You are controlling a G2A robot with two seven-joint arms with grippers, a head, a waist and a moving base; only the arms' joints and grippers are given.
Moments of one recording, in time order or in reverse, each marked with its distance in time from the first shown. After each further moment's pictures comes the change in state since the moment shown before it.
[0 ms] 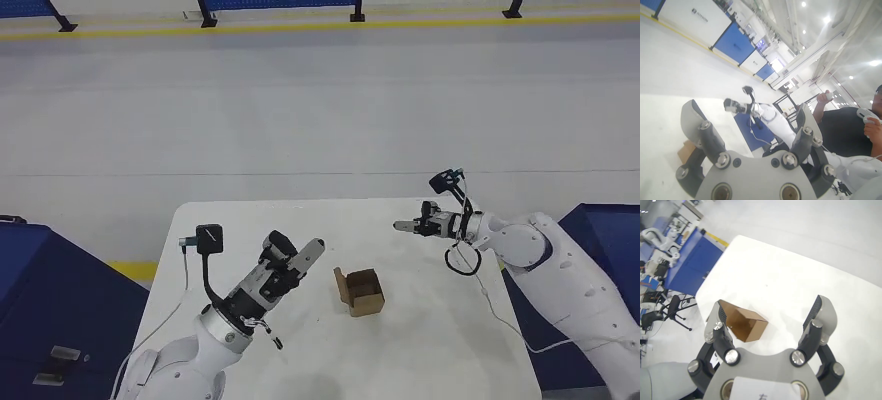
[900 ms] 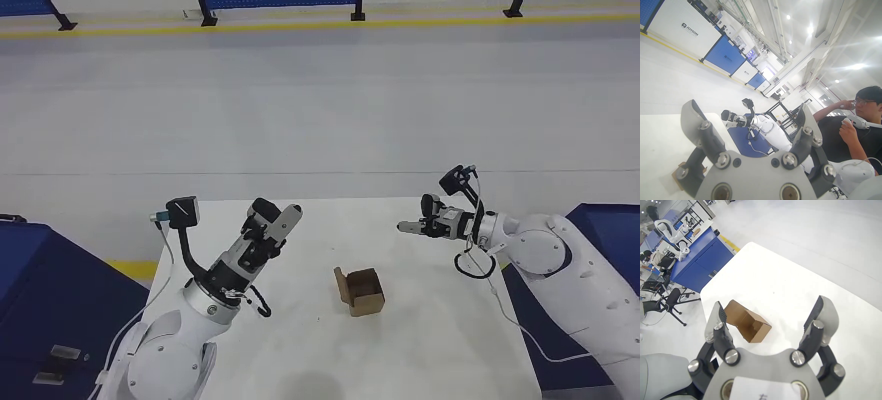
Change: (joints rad) left arm -0.151 -0.009 -0.085 0.070 -0.156 -0.097 0.059; right arm -0.163 0.087 0.187 -0.214 0.057 -0.137 -0.025
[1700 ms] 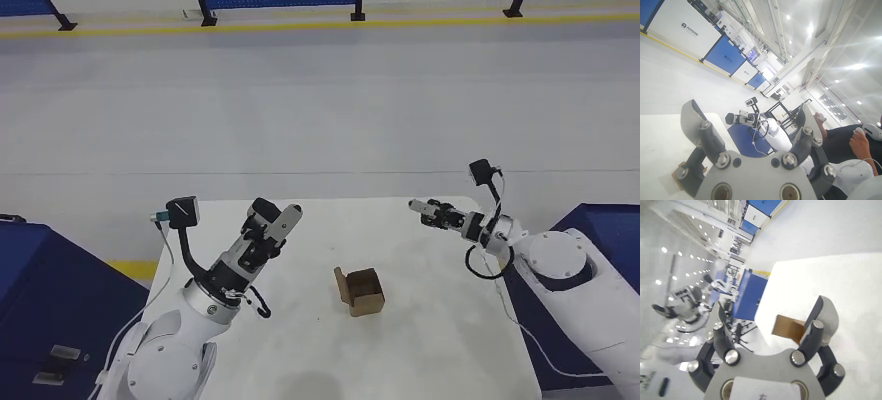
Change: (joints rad) left arm 0.000 0.000 0.000 0.000 0.000 0.000 0.000; right arm -0.126 0.033 0.100 -0.112 0.378 0.226 0.017
